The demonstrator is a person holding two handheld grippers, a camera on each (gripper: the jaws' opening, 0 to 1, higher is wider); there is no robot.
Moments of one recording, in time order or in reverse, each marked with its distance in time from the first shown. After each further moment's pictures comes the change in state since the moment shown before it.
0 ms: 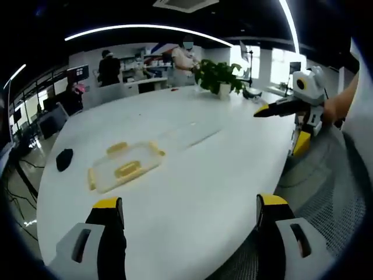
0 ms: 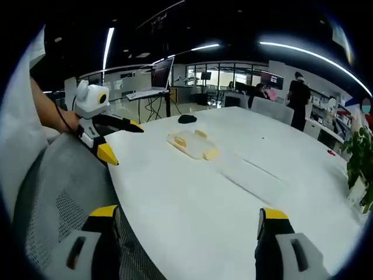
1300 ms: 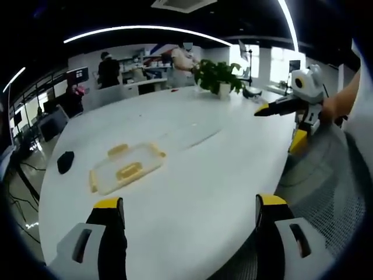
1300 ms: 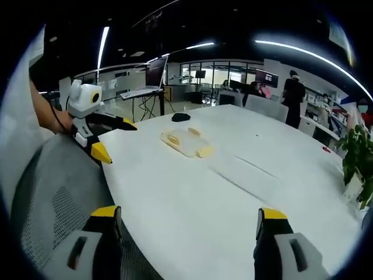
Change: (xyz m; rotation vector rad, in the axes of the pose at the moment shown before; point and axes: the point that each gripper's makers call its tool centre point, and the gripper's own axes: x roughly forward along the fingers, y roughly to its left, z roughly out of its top) left arm -0.001 -0.001 0.003 0.019 -0.007 0.006; right arm -0.002 -0.011 -0.004 0.017 0.012 -0.047
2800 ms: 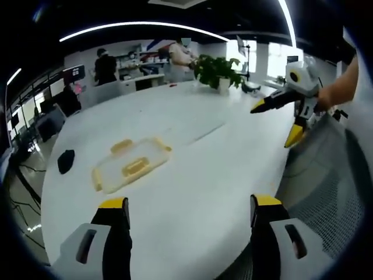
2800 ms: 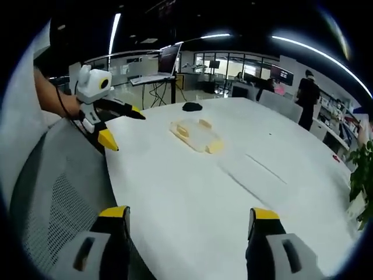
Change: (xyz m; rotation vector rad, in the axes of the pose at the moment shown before) left arm 0.001 0.021 -0.008 0.026 0.049 -0.019; right arm 0.022 0.006 0.005 -0.081 0.101 0.079
